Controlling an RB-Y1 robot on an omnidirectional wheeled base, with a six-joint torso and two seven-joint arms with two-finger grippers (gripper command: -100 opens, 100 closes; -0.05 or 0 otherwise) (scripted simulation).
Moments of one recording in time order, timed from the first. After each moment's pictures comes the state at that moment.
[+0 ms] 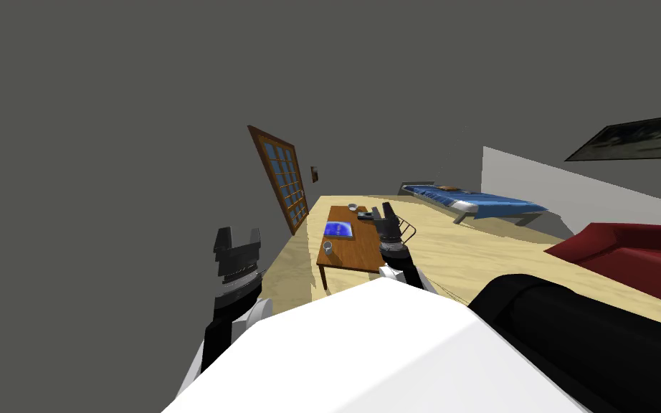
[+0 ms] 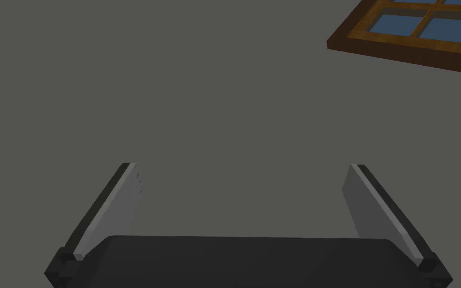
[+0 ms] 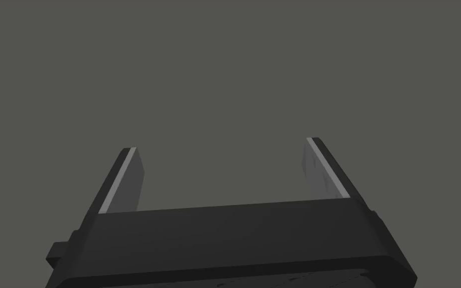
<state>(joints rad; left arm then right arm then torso) 0.48 0.03 -0.03 -2.26 0.05 -0.59 -0.06 0.55 -0.02 -0.02 -2.35 0.10 -0.62 0.04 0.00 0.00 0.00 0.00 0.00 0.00</state>
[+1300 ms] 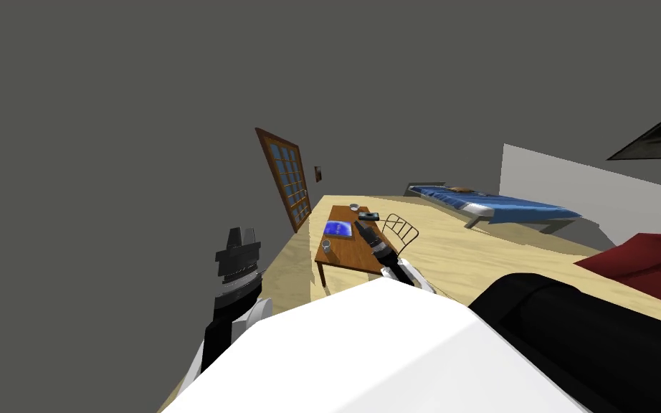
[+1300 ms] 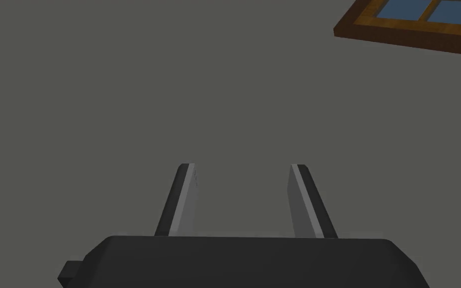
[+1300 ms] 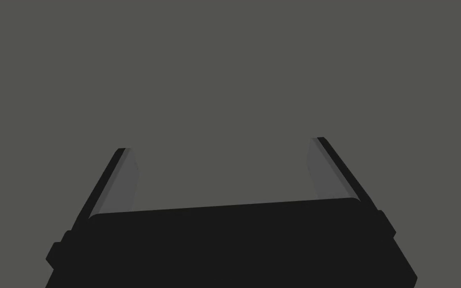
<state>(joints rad) 0.48 0.03 -0.03 -2.26 0.05 -0.59 -0.06 0.45 -0.27 -0.02 -2.03 0.35 -0.55 0.29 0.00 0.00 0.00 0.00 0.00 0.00</state>
